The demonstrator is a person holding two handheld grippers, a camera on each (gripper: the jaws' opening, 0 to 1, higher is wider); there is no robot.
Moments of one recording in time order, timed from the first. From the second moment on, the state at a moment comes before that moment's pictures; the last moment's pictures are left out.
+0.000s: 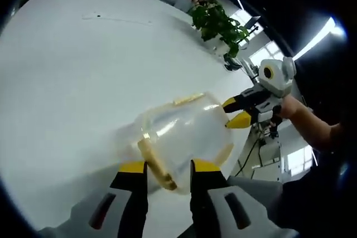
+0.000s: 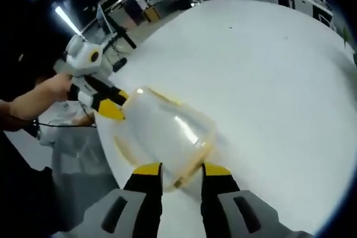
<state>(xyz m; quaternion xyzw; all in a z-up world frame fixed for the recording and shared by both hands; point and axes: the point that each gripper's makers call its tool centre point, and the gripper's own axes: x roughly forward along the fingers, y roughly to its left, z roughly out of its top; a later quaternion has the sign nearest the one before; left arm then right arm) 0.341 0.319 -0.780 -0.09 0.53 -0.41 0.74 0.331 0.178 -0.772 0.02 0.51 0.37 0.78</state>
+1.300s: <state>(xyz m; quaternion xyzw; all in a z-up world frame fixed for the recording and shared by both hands) 0.340 0.322 -0.773 0.03 0.47 -0.41 0.78 0.325 0.183 -0.771 -0.05 0.49 0.38 0.78</state>
